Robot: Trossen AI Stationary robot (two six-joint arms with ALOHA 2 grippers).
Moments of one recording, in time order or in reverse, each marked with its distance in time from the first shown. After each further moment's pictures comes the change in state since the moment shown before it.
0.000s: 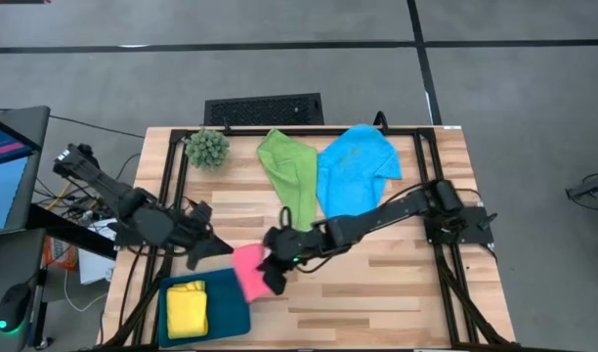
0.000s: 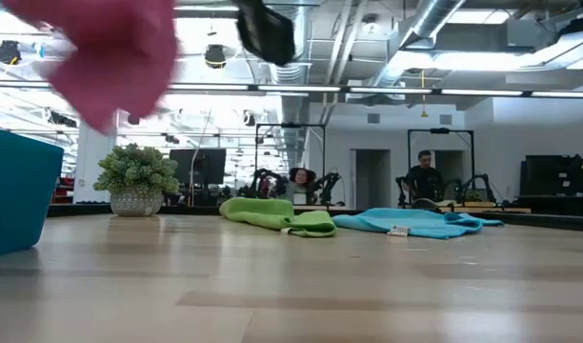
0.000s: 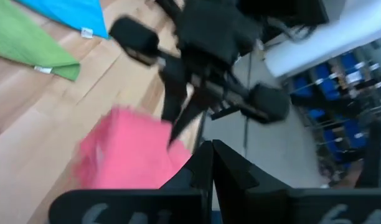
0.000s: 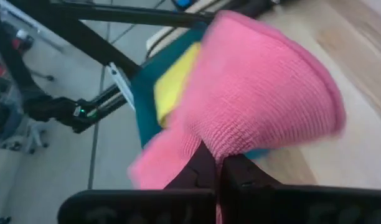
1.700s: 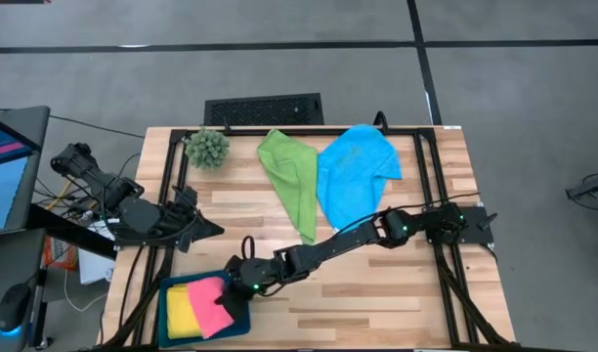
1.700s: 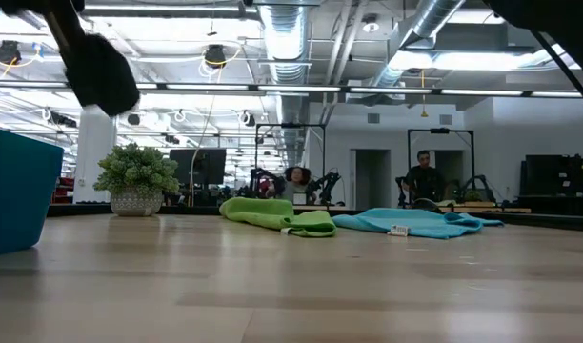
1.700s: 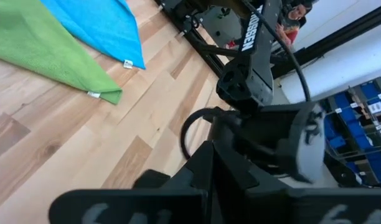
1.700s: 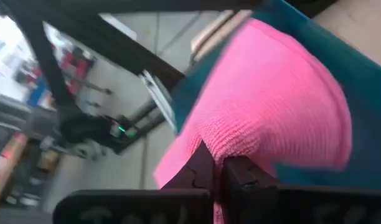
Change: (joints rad) left arm -0.002 -0.118 0.000 -0.152 -0.135 -0.029; right arm 0.039 0.514 0.557 0.158 -0.102 0.134
